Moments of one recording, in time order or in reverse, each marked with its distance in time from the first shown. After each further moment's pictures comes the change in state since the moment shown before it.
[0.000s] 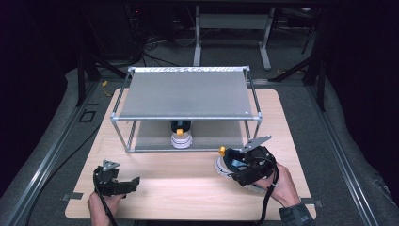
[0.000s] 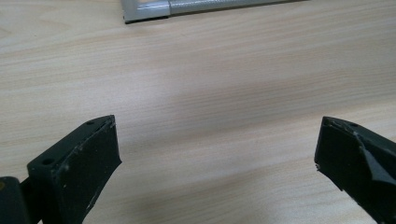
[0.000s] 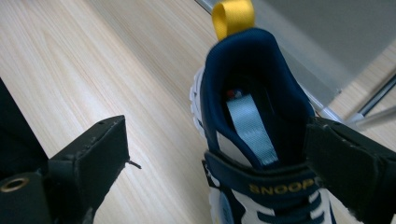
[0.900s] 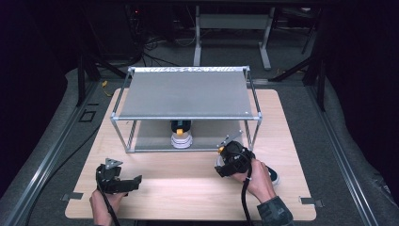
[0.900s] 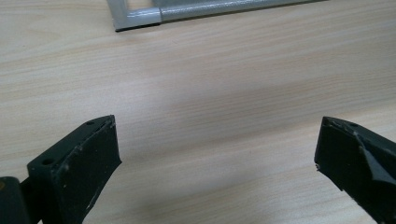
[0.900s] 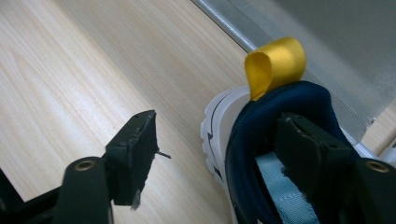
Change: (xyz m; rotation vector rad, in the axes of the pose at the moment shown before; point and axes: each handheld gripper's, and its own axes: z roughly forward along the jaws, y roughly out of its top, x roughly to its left) left arm -0.003 0.006 0.004 0.003 -0.006 0.017; right arm 0.020 0.039 0.046 0.086 -0.057 0.029
